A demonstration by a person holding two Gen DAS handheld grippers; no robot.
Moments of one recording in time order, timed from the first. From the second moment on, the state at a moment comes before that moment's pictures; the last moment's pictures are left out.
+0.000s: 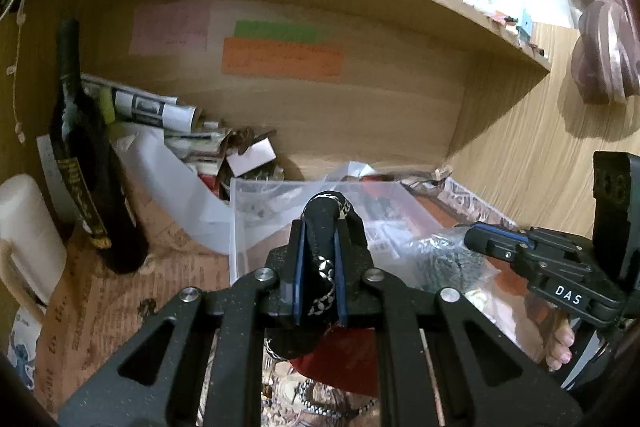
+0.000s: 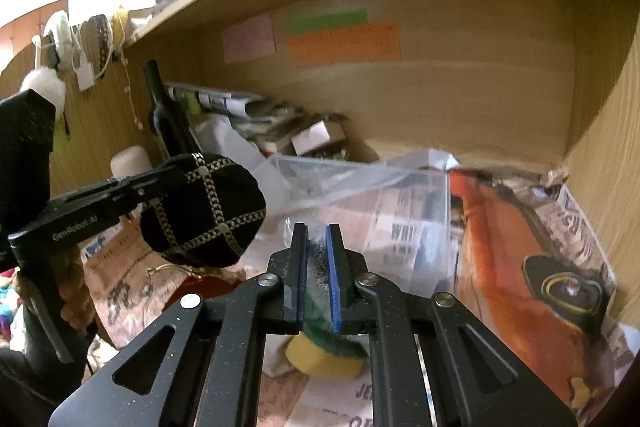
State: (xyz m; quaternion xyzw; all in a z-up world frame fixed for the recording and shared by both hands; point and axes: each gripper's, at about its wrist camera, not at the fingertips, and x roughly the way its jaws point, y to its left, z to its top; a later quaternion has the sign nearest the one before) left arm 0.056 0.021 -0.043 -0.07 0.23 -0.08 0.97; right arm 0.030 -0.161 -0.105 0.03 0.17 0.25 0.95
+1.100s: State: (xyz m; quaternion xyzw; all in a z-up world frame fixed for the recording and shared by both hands) left arm 0.107 0.034 -0.048 -0.08 0.25 -0.07 0.96; right arm 0.080 -0.174 -0.156 0.02 0.29 0.22 0.93
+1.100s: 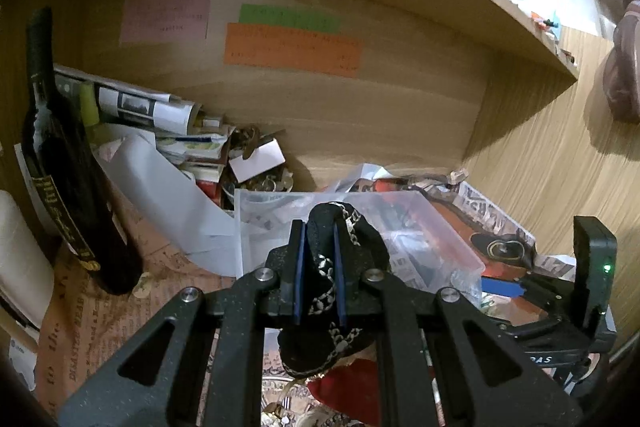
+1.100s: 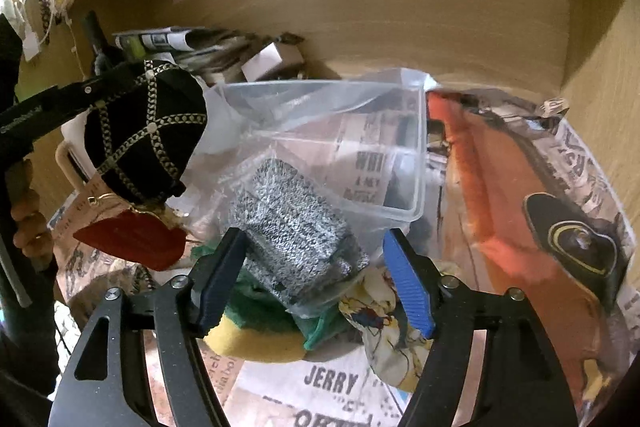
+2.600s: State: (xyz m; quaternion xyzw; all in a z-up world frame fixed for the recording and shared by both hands) left arm 0.223 0.038 -0.081 -0.10 0.37 -0.06 0.92; right arm 0.146 -0.148 -0.115 -0.02 0.27 0.20 0.94
